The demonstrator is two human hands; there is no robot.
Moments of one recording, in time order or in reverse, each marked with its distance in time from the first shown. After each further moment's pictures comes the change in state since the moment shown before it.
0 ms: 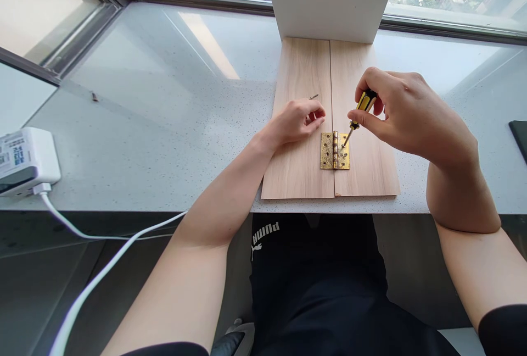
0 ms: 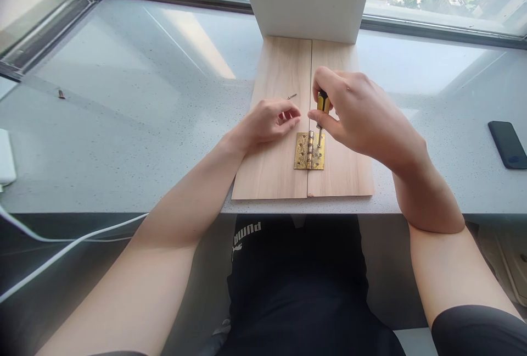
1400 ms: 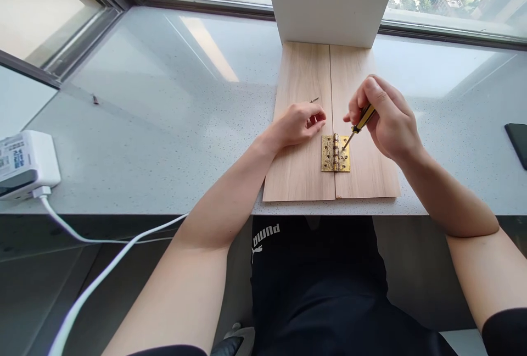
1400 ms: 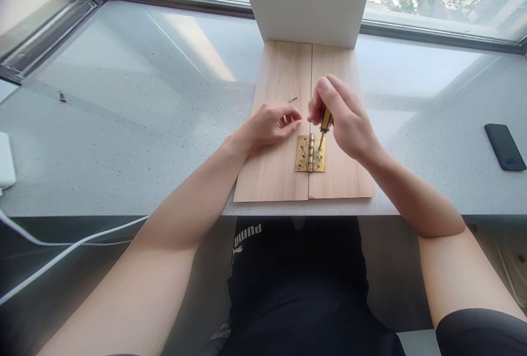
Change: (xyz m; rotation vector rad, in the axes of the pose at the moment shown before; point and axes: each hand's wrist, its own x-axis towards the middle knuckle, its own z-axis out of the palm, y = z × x) left_hand 0.001 -0.006 0.004 -0.002 0.002 0.013; right_hand 0.015 -0.002 0.057 0.869 0.227 0.174
